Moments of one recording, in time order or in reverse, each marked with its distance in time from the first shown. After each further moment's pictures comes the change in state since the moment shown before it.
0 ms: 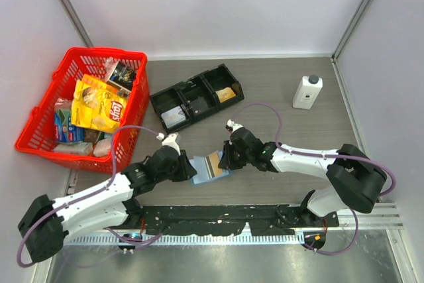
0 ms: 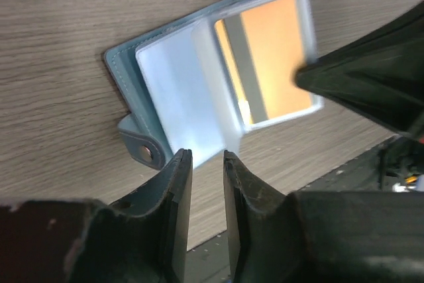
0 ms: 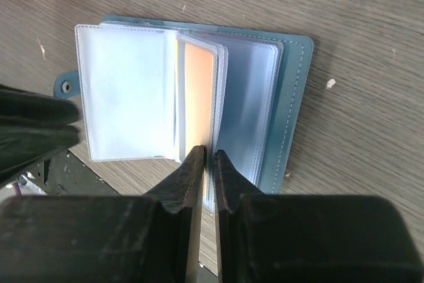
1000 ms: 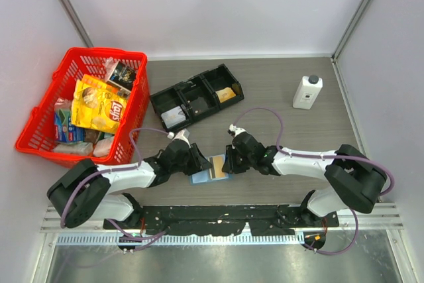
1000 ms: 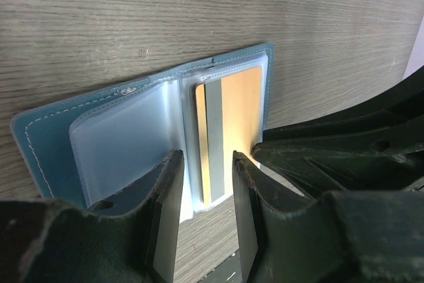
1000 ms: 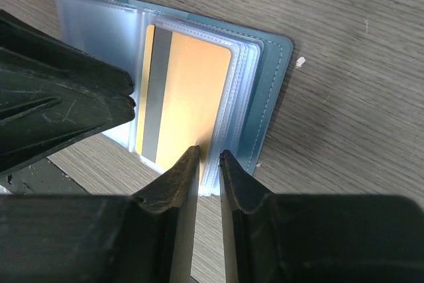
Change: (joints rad) left arm 0.069 0.377 0.005 0.442 0.127 -0.200; right arm 0.000 0.000 -0.071 0.031 0.030 -0.025
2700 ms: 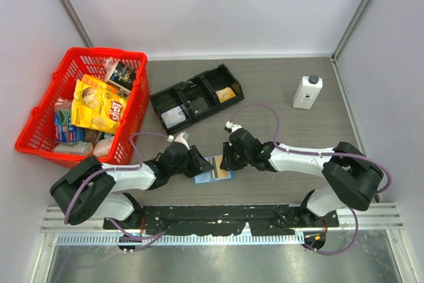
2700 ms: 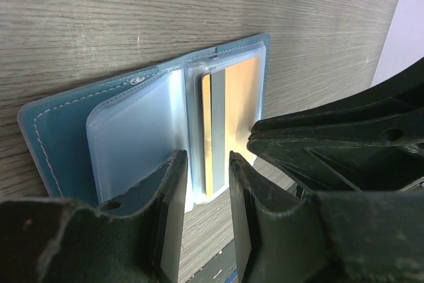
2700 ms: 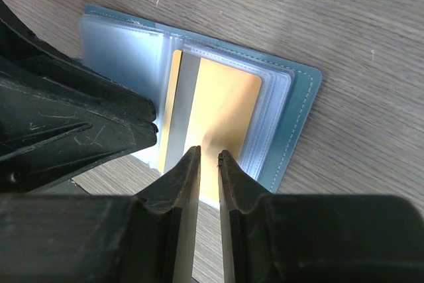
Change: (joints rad) left arm 0.000 0.043 -0.063 0.164 0.051 -0.079; right arm -0.002 0.035 0.071 -0.043 -0.007 -0.031
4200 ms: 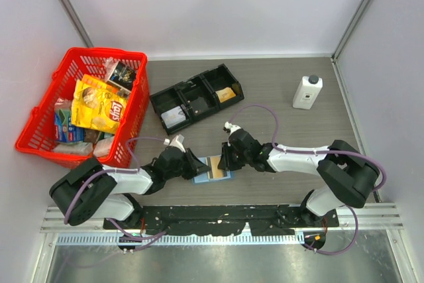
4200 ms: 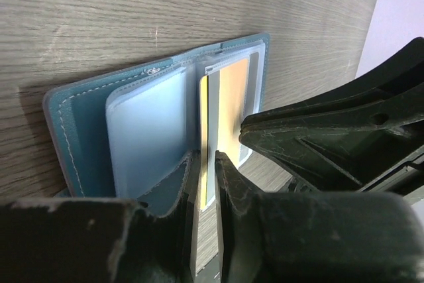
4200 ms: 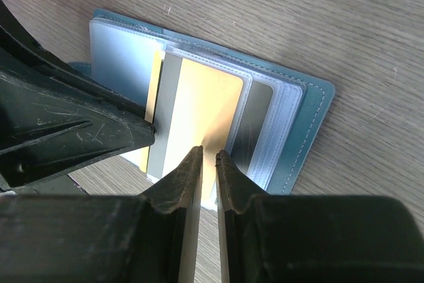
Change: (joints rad) left arm 0.018 -0.006 -0.090 0.137 0.008 -0.037; right arm -0.001 0.030 -0.023 0.087 -0.024 0.003
